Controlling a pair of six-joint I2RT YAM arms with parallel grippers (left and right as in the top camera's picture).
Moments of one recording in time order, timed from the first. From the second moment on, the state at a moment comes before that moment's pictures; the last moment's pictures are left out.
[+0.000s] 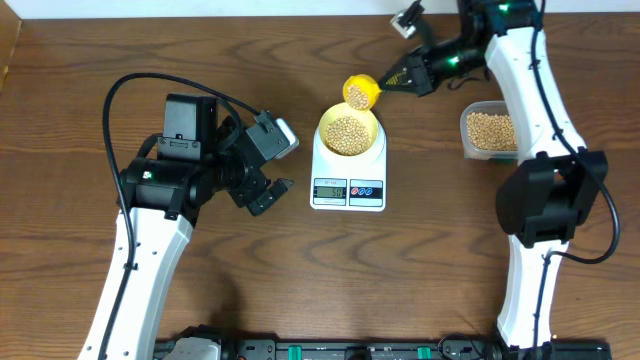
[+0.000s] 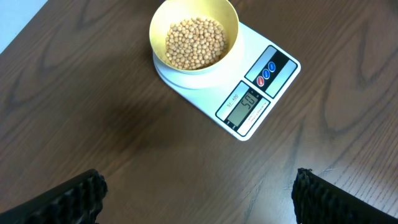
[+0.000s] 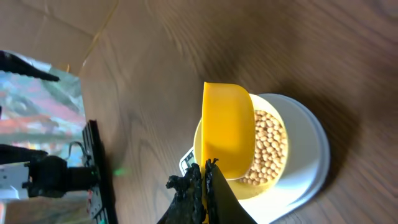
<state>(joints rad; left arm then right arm) -0.15 1.27 1.21 -0.94 0.41 0.74 0.13 2.28 2.28 -1.35 -0.97 -0.47</state>
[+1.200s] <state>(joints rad) -0.15 1.27 1.21 -0.94 0.41 0.74 -0.28 2.28 2.51 -1.69 -1.06 -0.54</state>
